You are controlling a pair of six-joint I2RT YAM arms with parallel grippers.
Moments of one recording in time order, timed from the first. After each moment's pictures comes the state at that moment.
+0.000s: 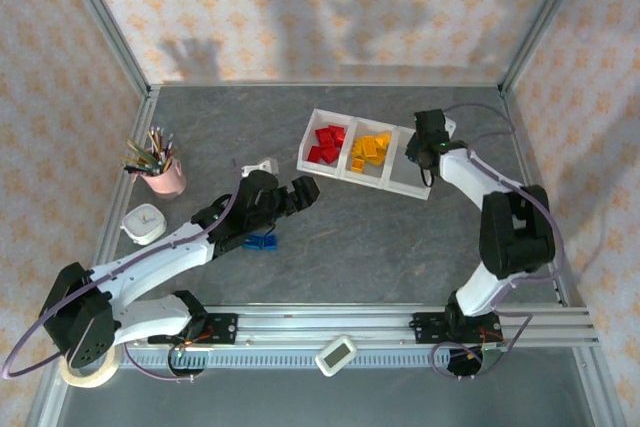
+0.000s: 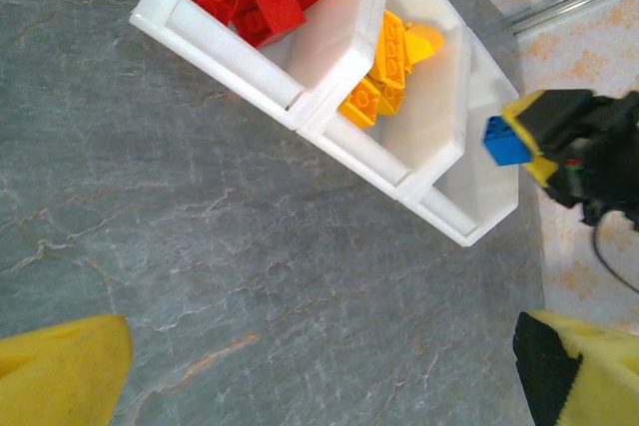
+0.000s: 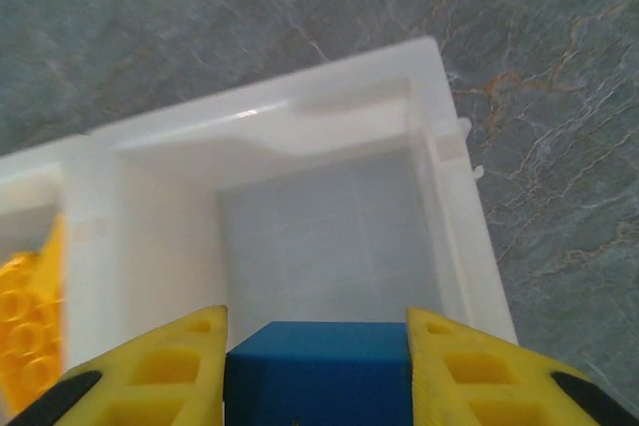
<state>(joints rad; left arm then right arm) -0.69 1.15 0.73 -0.16 -0.07 -1.02 0.19 1.68 1.11 -0.34 0.22 0.63</state>
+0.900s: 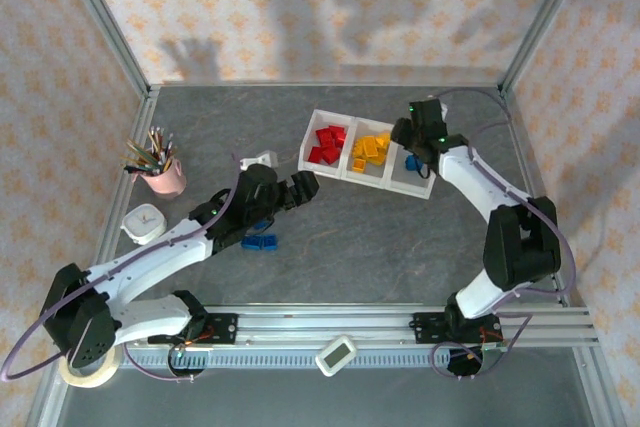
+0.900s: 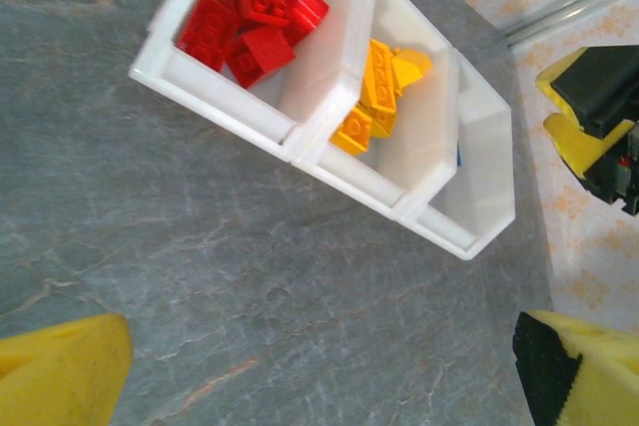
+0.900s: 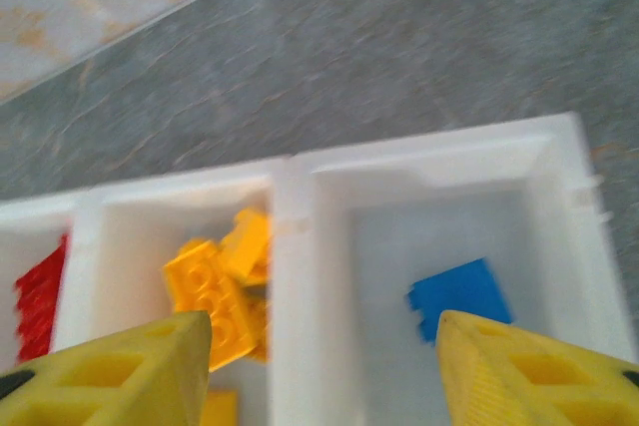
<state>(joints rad) -0.67 1.13 0.78 -0.22 -0.11 -0.96 0.28 1.59 1.19 -0.36 0.16 0.59</state>
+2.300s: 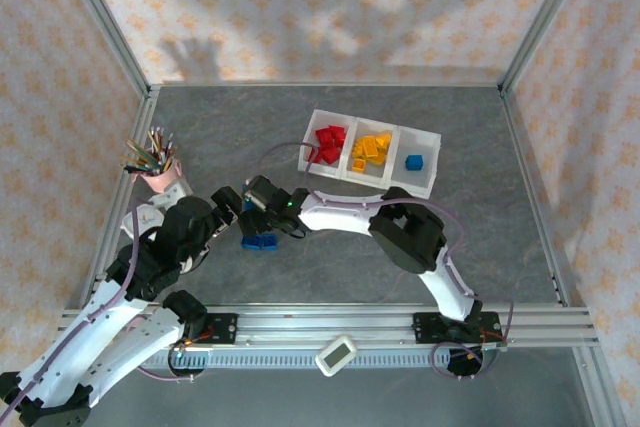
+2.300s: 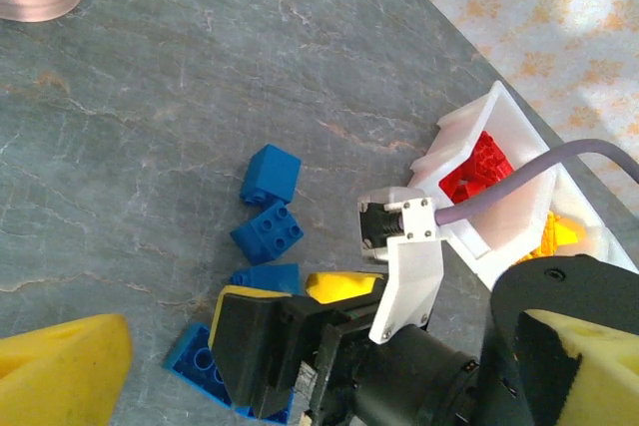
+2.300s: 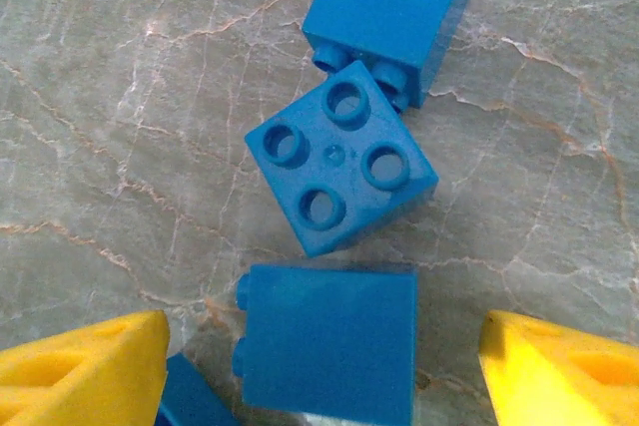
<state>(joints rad) -0.56 0.60 0.74 -0.84 -0.42 -1.08 1.07 2.16 1.57 -0.34 0.06 0.51</state>
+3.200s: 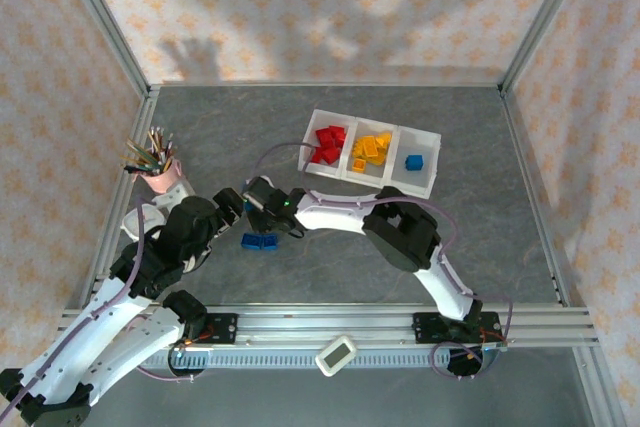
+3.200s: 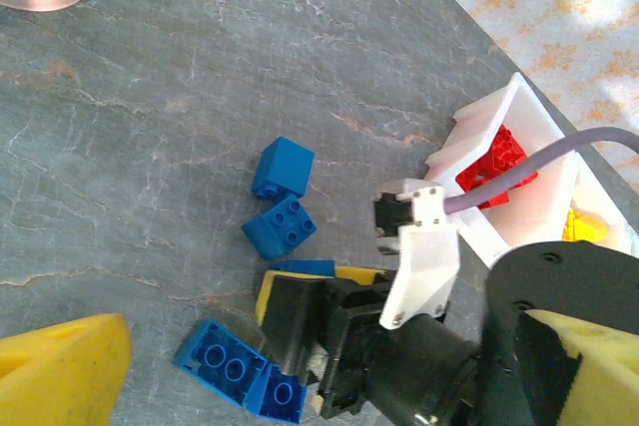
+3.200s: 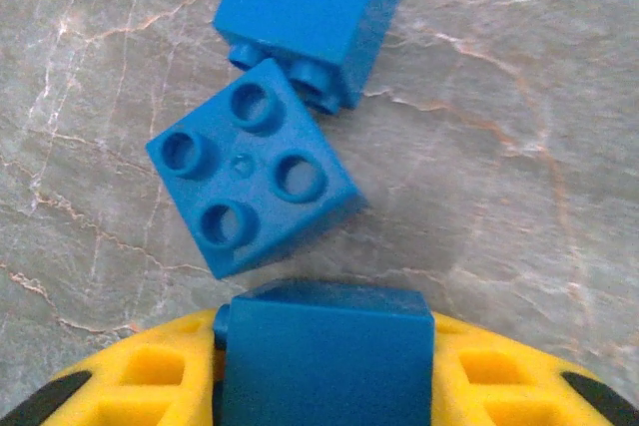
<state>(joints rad) -0.56 0.61 0.73 -0.84 -0.42 -1.09 1.05 2.16 1.57 -0.38 0.12 0.51</state>
